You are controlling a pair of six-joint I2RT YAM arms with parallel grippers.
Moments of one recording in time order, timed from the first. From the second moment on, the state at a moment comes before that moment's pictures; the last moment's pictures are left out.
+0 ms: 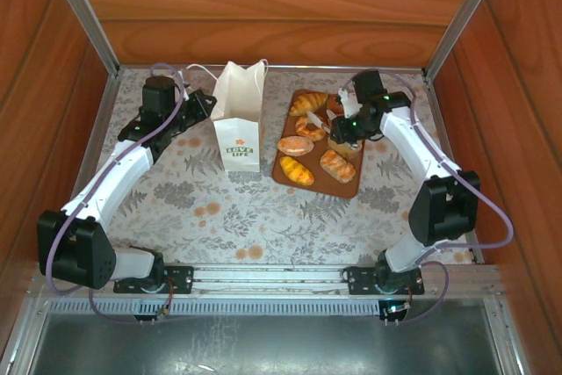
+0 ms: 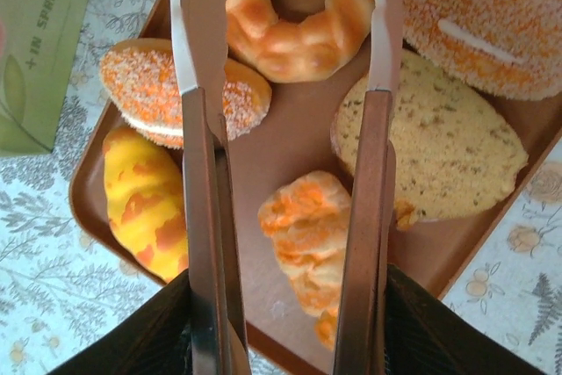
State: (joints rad) left arm -0.26 1.33 1.06 -0.19 0.33 -0.69; right arm 0.30 1.65 1.45 -0.98 -0.18 -0.04
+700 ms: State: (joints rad) left arm -0.26 1.33 1.06 -0.19 0.34 -0.69; right arm 0.35 1.87 1.66 -1.11 0.04 -0.16
